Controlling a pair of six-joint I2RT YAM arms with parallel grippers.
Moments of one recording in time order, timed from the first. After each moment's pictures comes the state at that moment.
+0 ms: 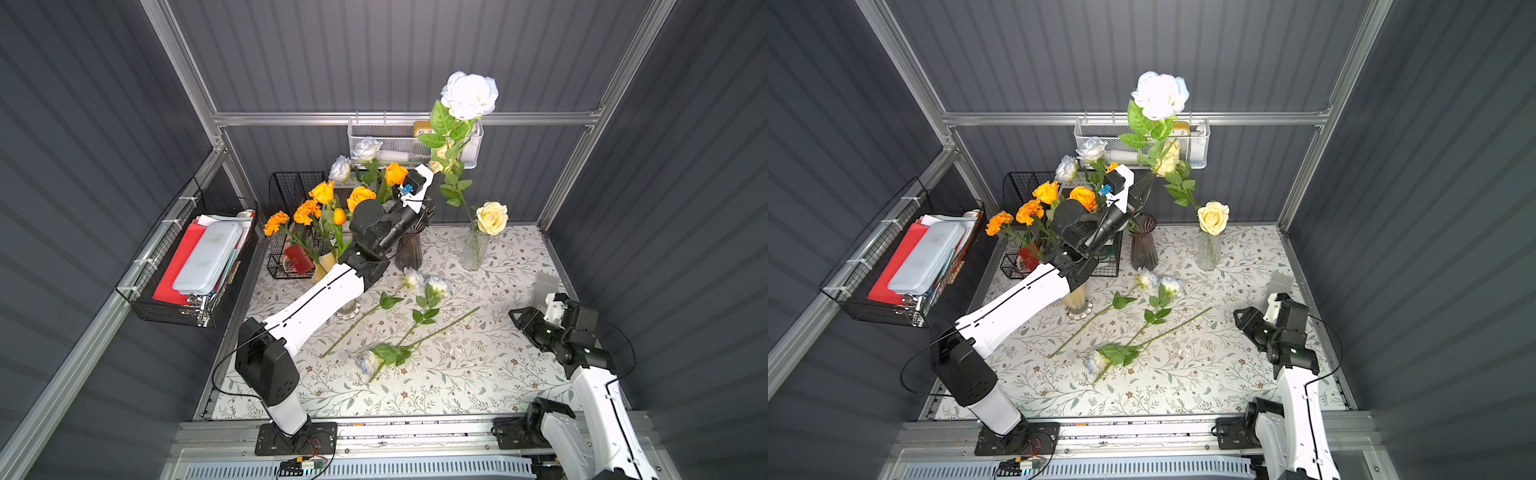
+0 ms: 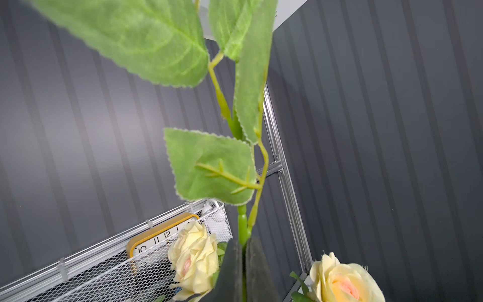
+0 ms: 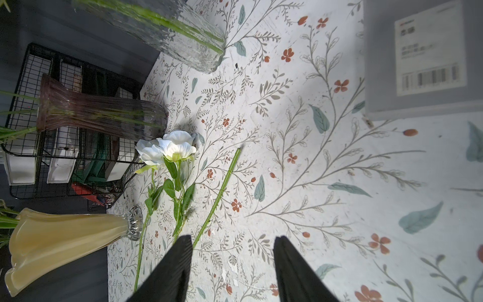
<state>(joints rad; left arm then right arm) -0.71 1.73 1.64 0.54 0.23 0.27 -0.29 0.78 0.52 -0.50 -0.49 0.58</state>
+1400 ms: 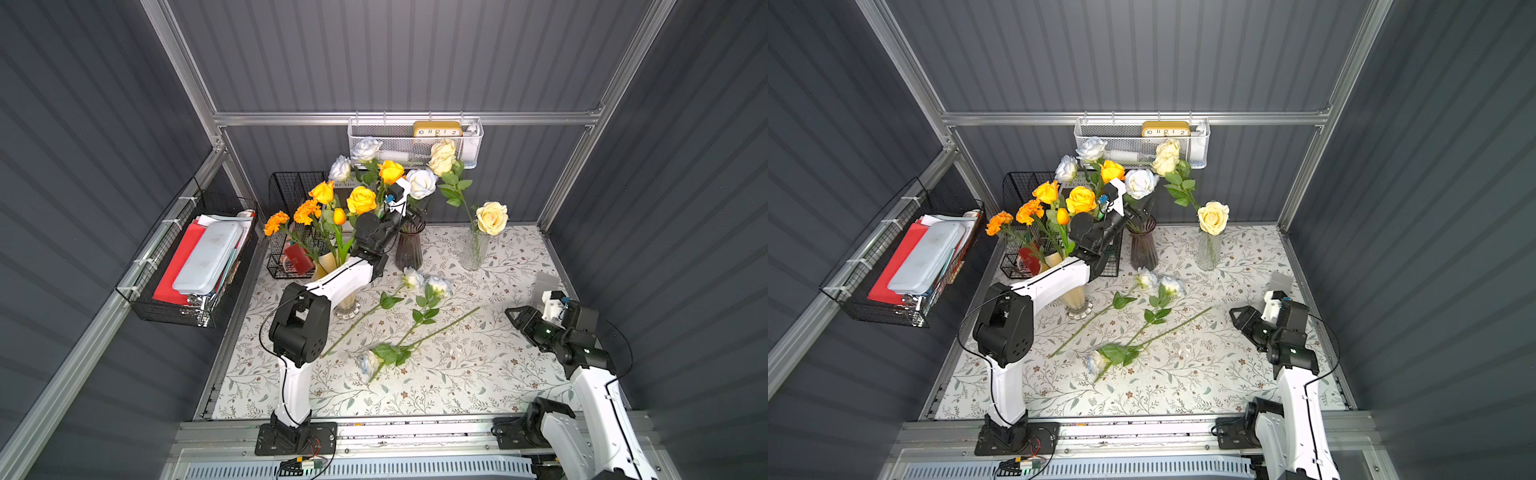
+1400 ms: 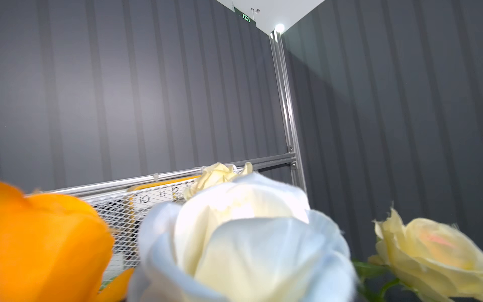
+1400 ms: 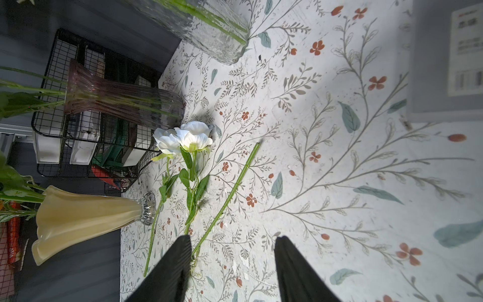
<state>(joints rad) -0.56 2.02 1.59 0.96 0.33 0.04 -0.29 0.77 0.52 -0.48 -0.58 0.56</state>
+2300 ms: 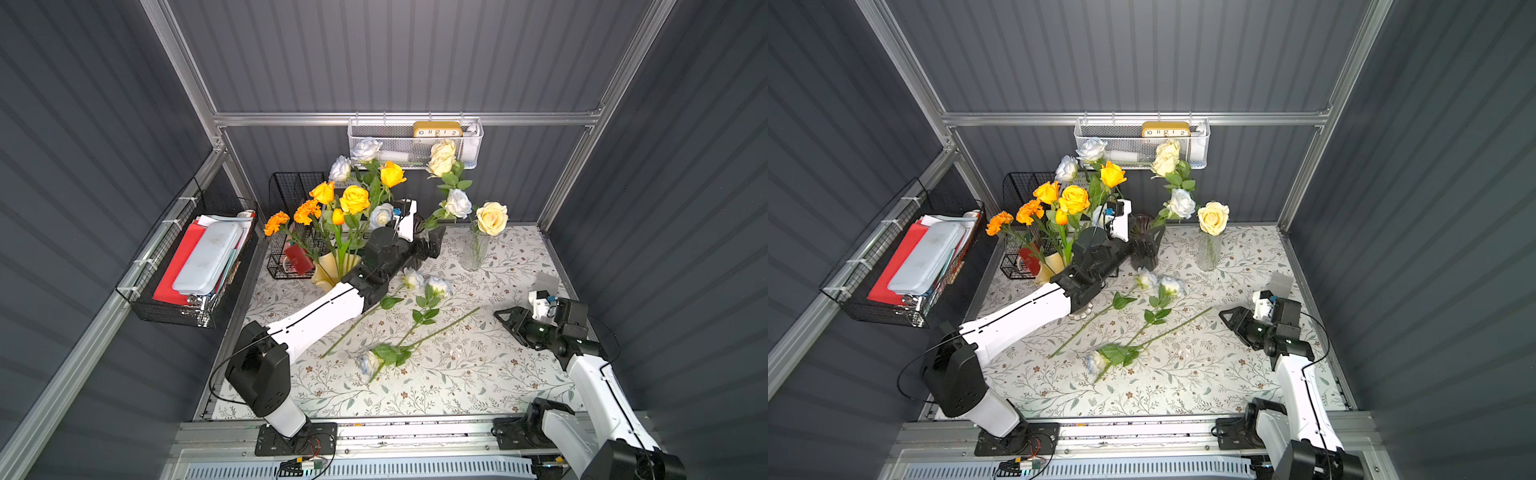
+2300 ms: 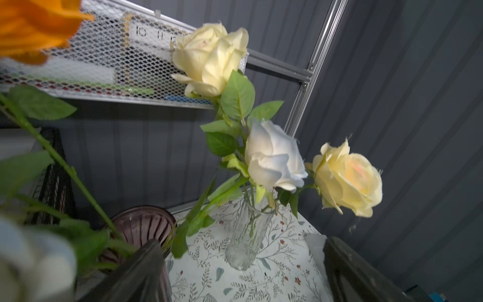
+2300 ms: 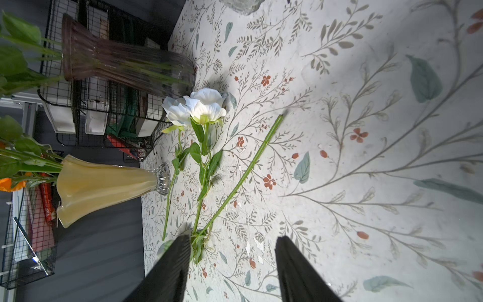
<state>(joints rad) -0.75 1.60 1.30 0.29 -0.04 -0.23 -0.24 0.91 0.51 -0.43 -0.71 0.54</state>
